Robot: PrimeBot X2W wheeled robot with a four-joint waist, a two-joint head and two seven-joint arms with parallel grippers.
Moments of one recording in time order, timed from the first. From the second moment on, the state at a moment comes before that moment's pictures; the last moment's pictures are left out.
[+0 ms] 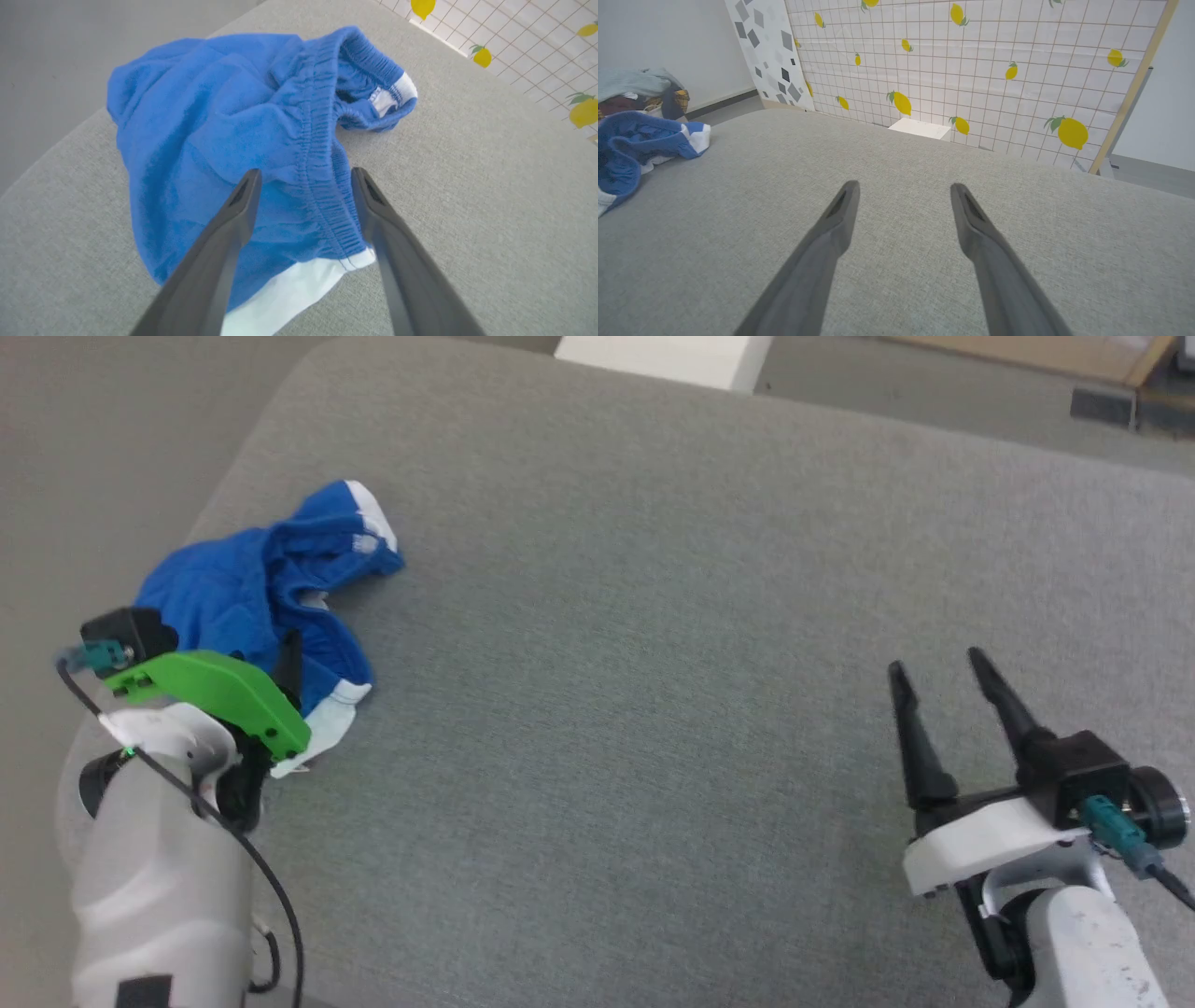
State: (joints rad) left arm -0.62 0.19 0.15 0.77 -0.41 -0.12 0.15; right arm -0.15 -0.05 0.00 0.10 0.00 0.13 -0.14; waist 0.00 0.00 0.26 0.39
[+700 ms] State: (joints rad) left arm -0.76 0.29 0.16 0.98 -0.48 -0.11 0.13; right arm -0.16 -0.05 0.00 0.09 0.01 0.13 -0.15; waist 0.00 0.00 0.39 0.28
